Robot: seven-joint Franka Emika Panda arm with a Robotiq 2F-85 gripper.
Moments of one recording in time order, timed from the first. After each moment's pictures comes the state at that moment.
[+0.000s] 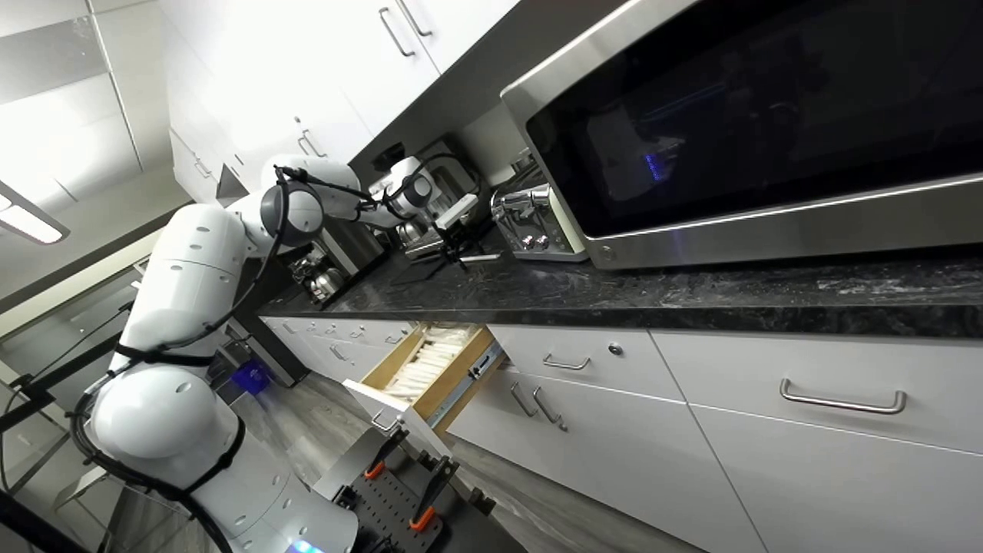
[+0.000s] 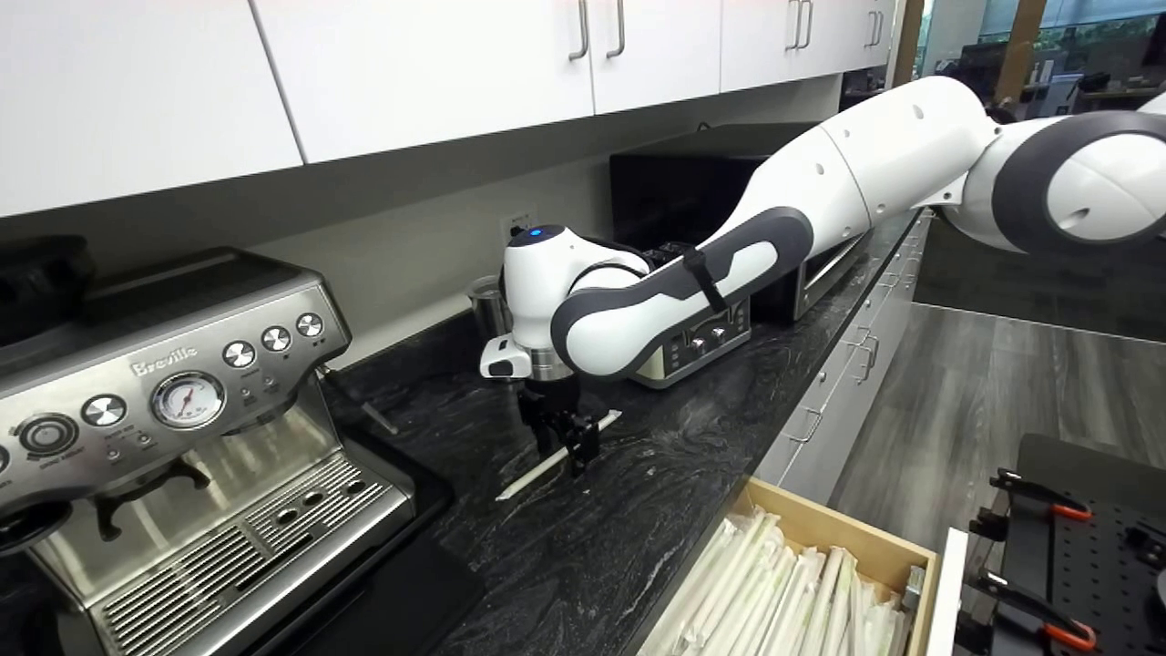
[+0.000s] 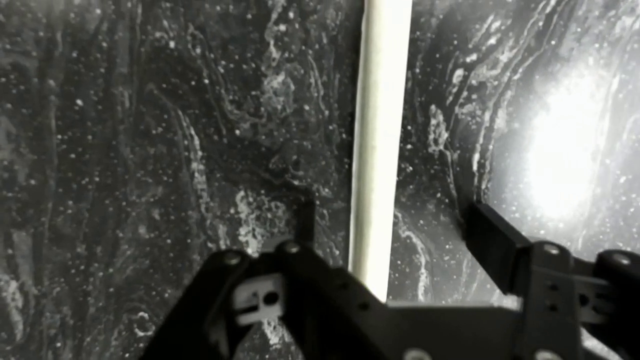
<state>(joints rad) 0.25 0.92 0.24 -1.16 -0.23 2.11 -1.01</state>
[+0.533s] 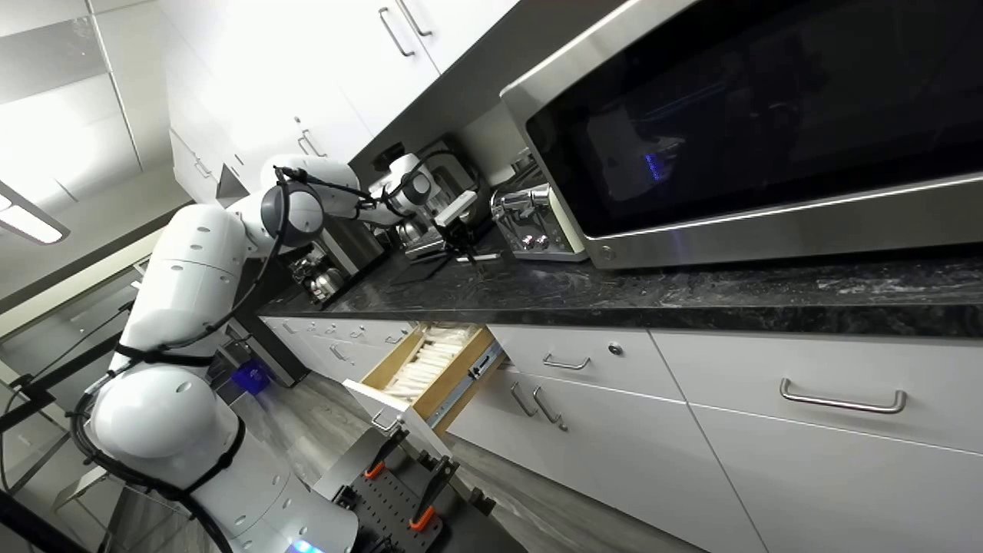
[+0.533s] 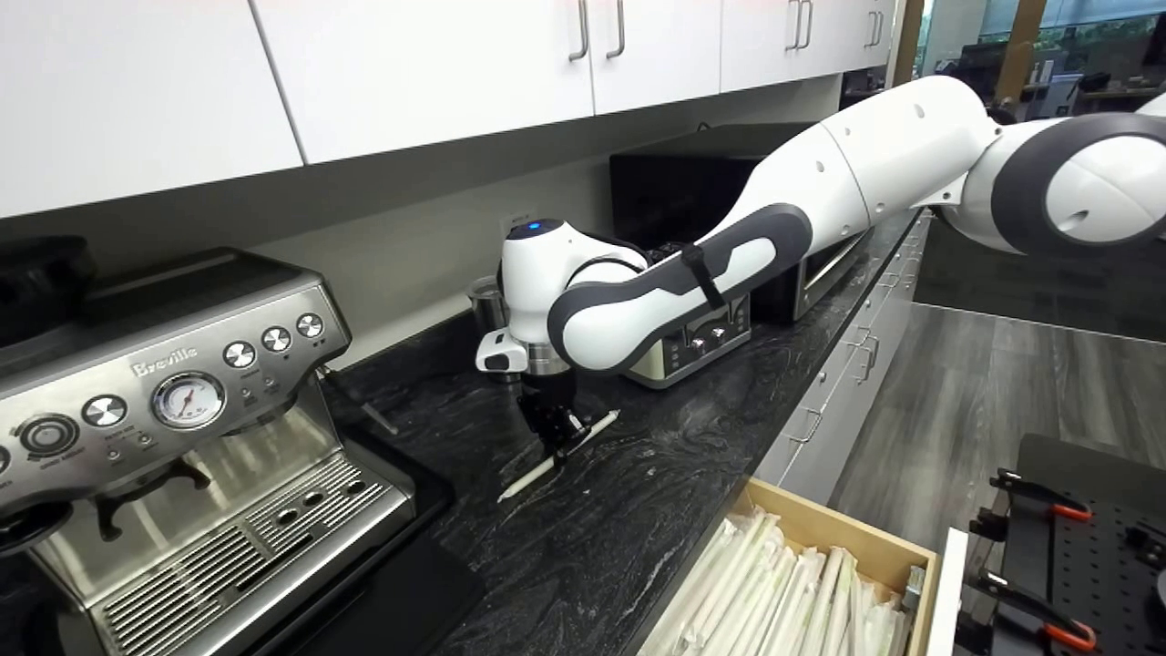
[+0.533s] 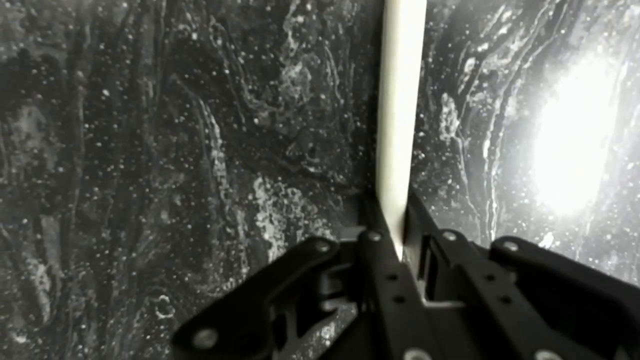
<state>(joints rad) 0.25 0.92 0.24 -1.14 -0.22 2.11 -1.01</state>
